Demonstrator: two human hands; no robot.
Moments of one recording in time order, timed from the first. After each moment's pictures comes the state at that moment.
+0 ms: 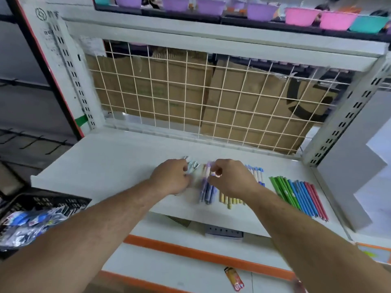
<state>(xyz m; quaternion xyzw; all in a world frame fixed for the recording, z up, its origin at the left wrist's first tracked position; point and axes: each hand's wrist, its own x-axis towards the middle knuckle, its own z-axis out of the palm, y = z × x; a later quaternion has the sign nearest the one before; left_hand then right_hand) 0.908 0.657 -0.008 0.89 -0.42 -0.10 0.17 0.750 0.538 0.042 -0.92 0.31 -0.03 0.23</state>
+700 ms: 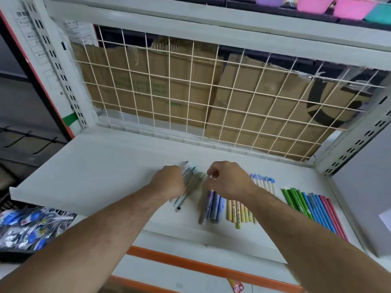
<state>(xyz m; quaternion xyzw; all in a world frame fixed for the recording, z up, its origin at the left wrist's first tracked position) 0.950 0.623 -0.026 0.92 -0.33 -0.19 0.10 0.812 0.502 0.020 -0.92 0.31 0.02 0.26</state>
